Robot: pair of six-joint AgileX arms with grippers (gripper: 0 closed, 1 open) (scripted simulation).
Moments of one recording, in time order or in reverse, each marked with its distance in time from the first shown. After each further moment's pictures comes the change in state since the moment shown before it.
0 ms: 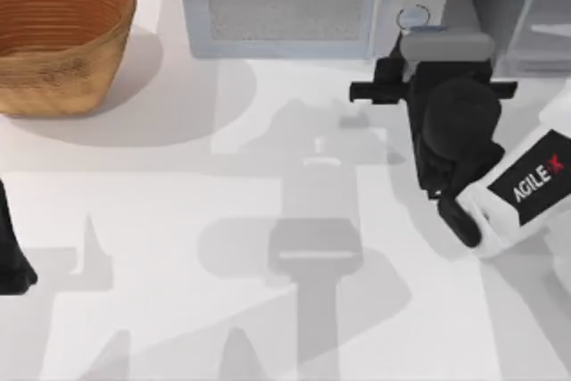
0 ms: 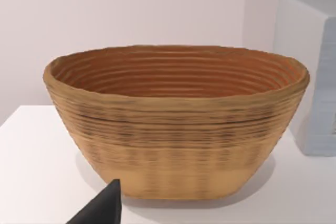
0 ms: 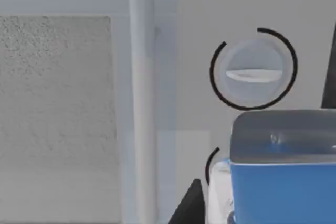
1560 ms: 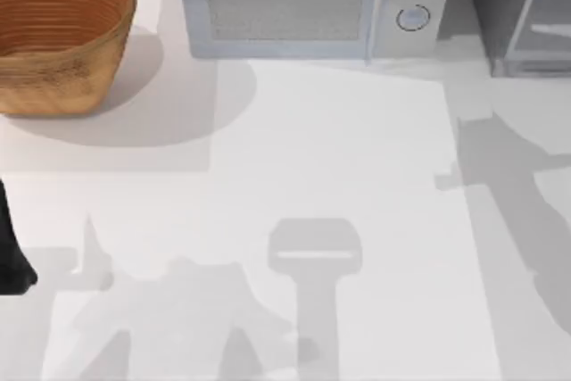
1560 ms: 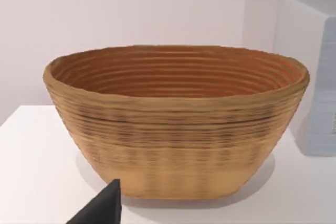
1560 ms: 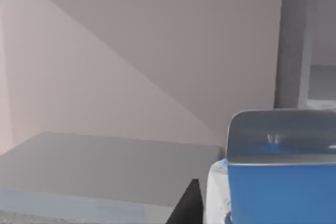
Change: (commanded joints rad) left arm 0.000 0.000 0.000 0.000 0.000 0.000; right arm -0.144 -1.420 -0.480 -0.767 -0.379 -0.035
